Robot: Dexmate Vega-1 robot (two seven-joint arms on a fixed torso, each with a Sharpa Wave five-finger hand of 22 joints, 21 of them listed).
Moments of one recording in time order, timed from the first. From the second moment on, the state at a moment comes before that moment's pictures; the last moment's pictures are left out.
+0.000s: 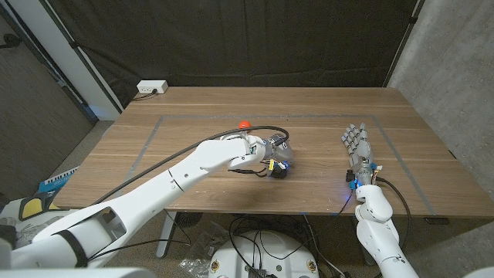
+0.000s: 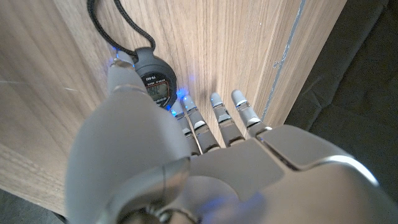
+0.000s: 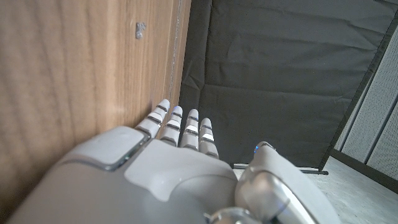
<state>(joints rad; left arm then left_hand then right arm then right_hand) 0.65 0.54 0.83 -1.95 1.43 -0.35 -0.66 1.11 0.02 -0.13 -0.11 0.37 0.39 -0.21 0.62 0.41 0.46 -0.21 0.39 0.39 0.32 -0.04 0.23 0.41 -0.03 0.03 0.84 0.22 -1.21 -0.09 0.10 -1.40 0.33 0.48 0.07 0.20 0.12 0.15 0.11 0.19 0.11 -0.01 0.19 0.18 0.18 0.03 0.21 0.18 0.11 0.07 0.18 0.17 0.09 0.09 0.23 0.20</state>
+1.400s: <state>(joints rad) 0.77 0.56 0.61 -2.00 1.19 -0.15 -0.57 0.89 0.06 -0.31 0.06 0.37 0.00 -0.09 0.33 0.22 0.08 -0.12 0.28 0.36 0.03 -0.03 0.19 0.39 -0.17 0.13 0.83 0.20 -1.19 -0.14 0.06 -1.52 0.25 0.34 0.04 0.20 0.12 0.15 0.10 0.19 0.11 -0.02 0.19 0.18 0.18 0.04 0.21 0.18 0.11 0.07 0.18 0.17 0.09 0.09 0.23 0.20</state>
